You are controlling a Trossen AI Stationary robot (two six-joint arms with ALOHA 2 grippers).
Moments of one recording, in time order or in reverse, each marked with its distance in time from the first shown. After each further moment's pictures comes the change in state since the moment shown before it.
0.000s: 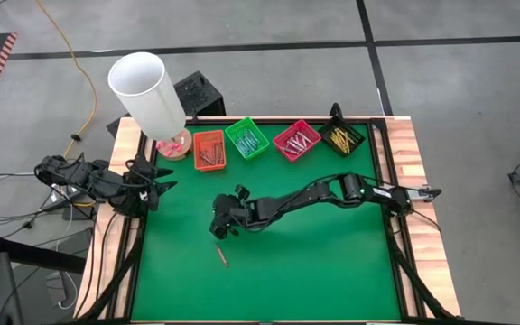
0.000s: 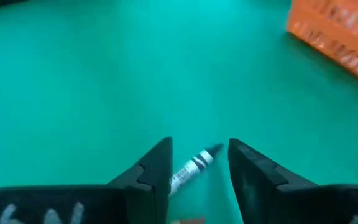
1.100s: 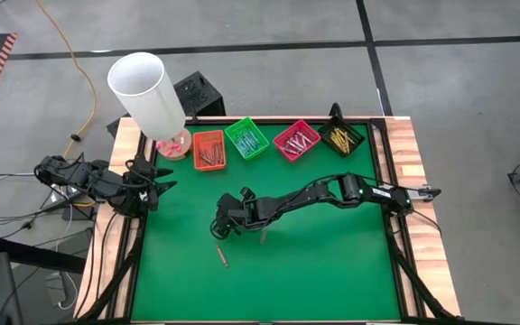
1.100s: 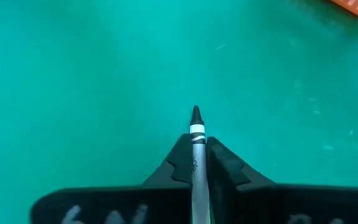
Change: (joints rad) left arm 0.000 0.000 0.000 0.000 0.000 0.000; right arm 0.001 0.014 0.003 -0.201 -0.048 0.152
